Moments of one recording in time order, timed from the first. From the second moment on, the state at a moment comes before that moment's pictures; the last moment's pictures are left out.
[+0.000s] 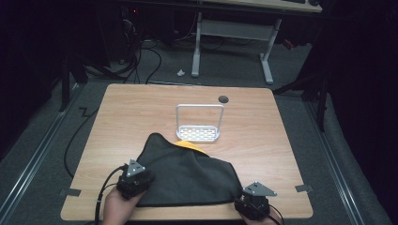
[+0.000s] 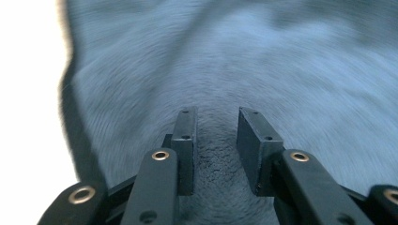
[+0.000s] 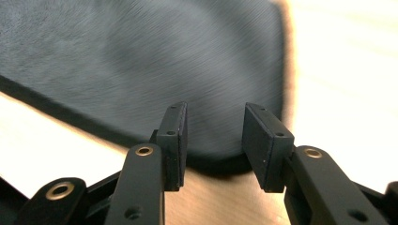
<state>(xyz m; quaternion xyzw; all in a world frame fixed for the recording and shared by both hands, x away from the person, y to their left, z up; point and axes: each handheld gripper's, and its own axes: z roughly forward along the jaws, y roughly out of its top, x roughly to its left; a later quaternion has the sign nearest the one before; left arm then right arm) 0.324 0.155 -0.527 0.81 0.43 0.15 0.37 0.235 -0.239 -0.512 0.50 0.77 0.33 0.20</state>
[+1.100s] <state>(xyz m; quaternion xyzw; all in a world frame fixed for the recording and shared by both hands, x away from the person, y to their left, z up) 0.294 0.178 -0.529 0.81 0.42 0.09 0.40 0.298 -0.141 -0.512 0.43 0.81 0.35 0.19</state>
